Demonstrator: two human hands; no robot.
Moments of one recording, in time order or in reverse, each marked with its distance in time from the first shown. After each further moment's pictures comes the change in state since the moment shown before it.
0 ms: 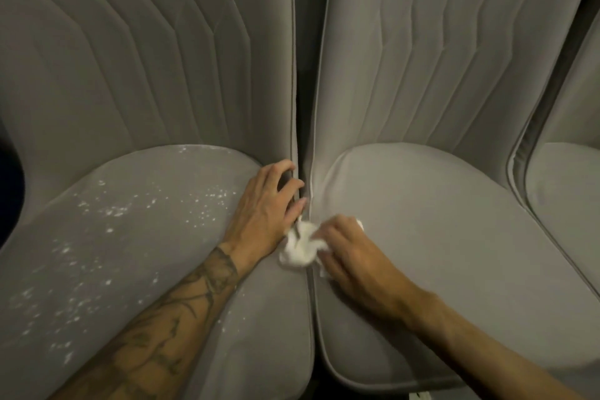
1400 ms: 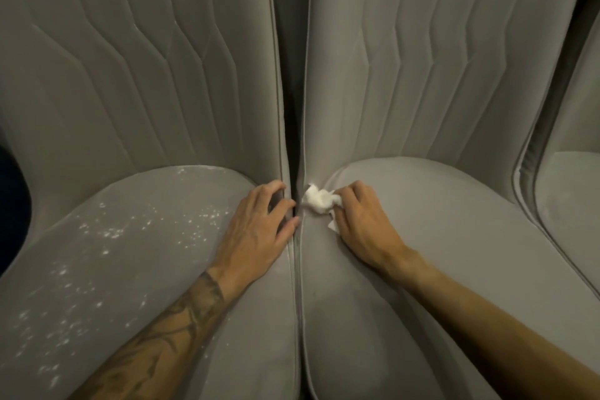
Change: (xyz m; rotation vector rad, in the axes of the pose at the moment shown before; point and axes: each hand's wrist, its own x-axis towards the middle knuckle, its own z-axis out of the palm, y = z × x) left_hand -0.002 0.011 -0.004 0.085 -0.065 -0.033; right_hand 0.051 0.092 0.001 -0.137 0.227 0.232
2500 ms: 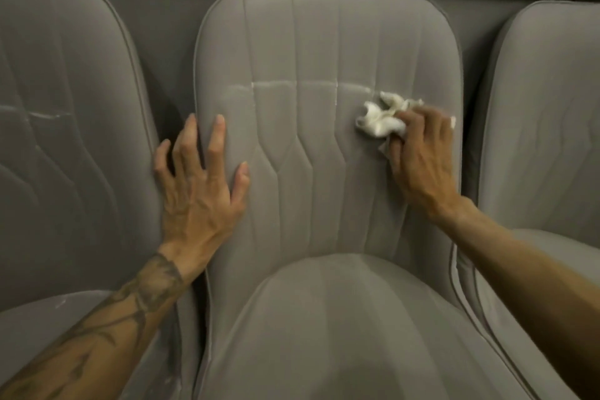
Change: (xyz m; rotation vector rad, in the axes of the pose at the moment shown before) left_hand 0.245 0.042 -0.037 0.338 0.596 -0.087; right_hand 0.168 0.178 -0.211 -0.443 0.706 -0.107
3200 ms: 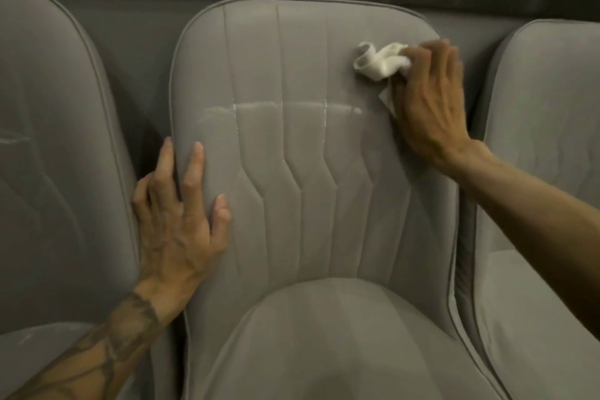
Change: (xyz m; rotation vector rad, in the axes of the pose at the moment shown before) left_hand -0.006 0.001 0.005 -0.137 0.038 -0.028; right_hand 0.107 0.019 -0.005 -0.068 0.107 -0.119
